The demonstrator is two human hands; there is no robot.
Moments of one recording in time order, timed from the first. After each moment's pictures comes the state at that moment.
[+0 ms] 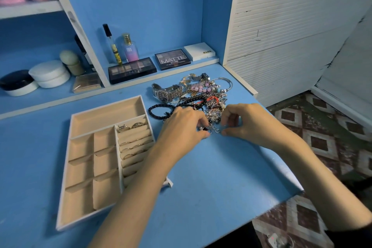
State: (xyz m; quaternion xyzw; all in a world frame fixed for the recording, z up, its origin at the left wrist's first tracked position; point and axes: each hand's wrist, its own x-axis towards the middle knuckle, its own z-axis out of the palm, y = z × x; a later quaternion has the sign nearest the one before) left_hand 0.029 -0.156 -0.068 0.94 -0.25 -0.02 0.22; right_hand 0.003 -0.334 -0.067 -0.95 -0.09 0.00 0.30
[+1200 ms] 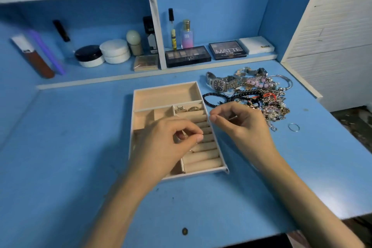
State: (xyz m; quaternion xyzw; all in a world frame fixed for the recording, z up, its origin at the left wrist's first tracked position) left_hand -0.037 -0.033 -0.050 0.90 -0.11 0.07 0.41; right_hand -0.006 -0.203 -0.082 -0.78 -0.10 -0.06 0.62
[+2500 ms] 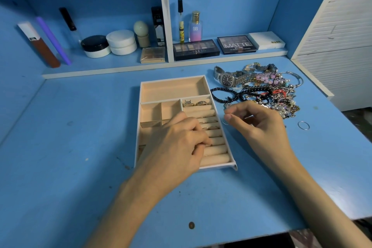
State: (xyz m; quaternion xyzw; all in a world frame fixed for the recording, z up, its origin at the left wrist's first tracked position) left_hand -0.046 -0.028 -0.065 0.94 -0.23 0.14 0.21; right_hand -0.012 -0.208 -0.086 -0.80 -0.09 -0.10 0.59
